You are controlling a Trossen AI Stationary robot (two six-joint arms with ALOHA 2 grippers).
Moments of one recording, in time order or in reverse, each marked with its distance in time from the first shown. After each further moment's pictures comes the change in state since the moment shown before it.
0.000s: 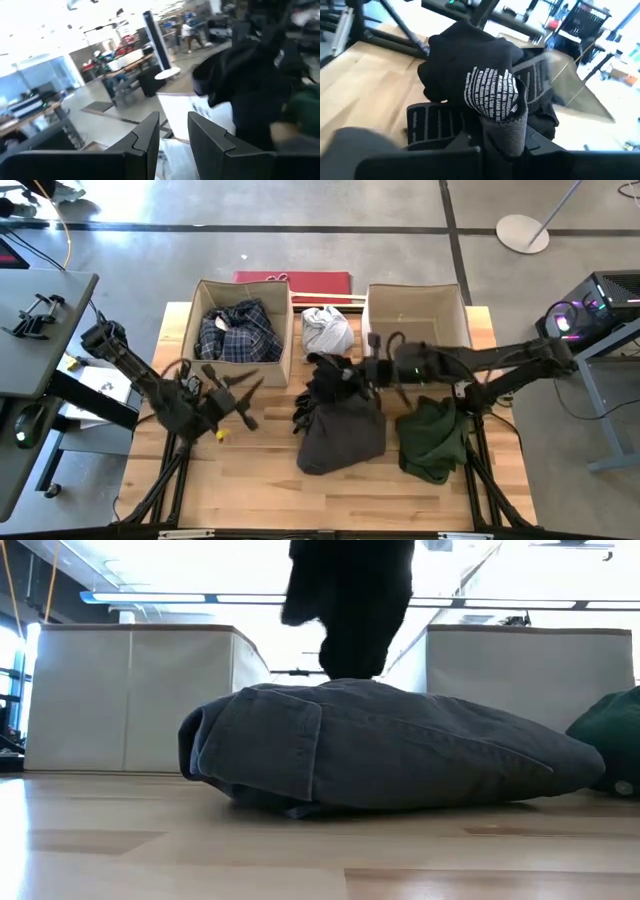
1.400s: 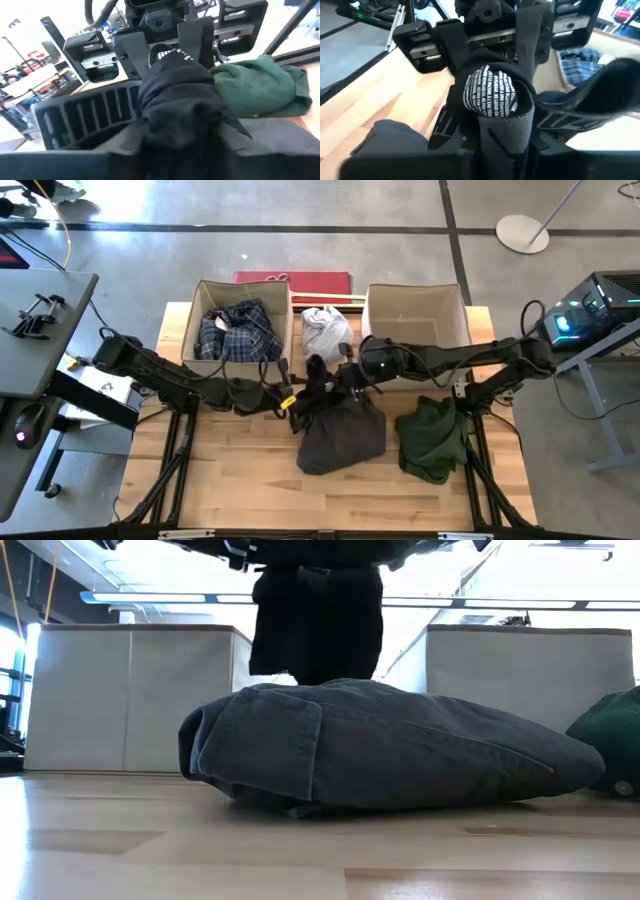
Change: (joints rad) left arm 0.448 0.326 0.000 0.073 0.888 -0.121; right arm -0.072 0.205 0.002 0.103 -0.345 0.033
